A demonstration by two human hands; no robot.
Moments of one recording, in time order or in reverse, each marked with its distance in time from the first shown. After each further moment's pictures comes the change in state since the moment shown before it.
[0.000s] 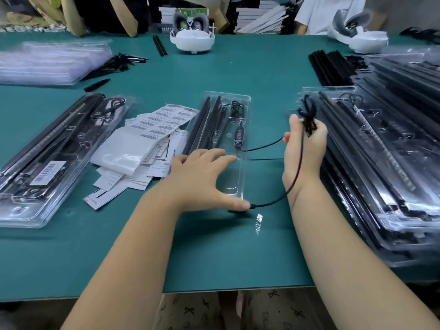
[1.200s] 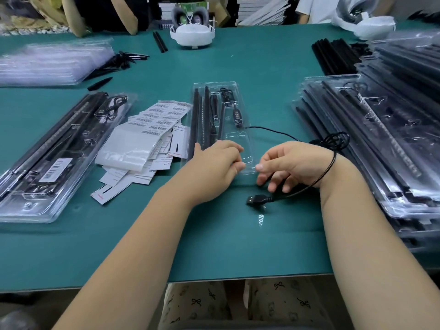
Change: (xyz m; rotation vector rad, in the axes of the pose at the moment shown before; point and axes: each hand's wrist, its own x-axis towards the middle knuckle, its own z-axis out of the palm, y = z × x) left_hand 0.011 0.013 0.005 -0.189 0.138 0.077; right_hand 0.002 -0.021 -0.035 -0.550 -1.150 0.522
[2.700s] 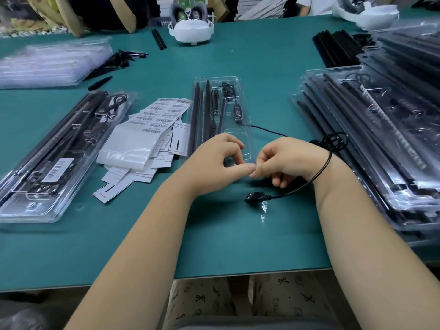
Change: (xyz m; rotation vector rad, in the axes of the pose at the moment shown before) left_hand 0.004 -0.007 0.003 -0.255 0.081 0.034; right_hand 0.013 0.000 0.011 -0.259 0.111 -0.028
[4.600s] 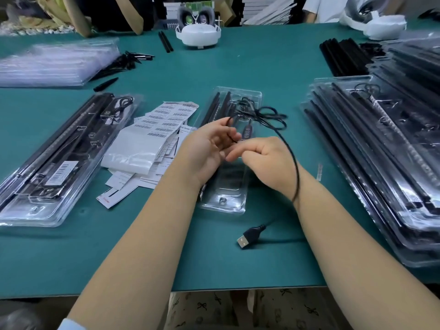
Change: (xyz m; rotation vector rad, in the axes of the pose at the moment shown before) left_hand 0.036 -0.011 -0.010 -1.343 0.272 -0.327; right_hand 0.000 -0.037 0.039 -0.019 0.370 -0.412
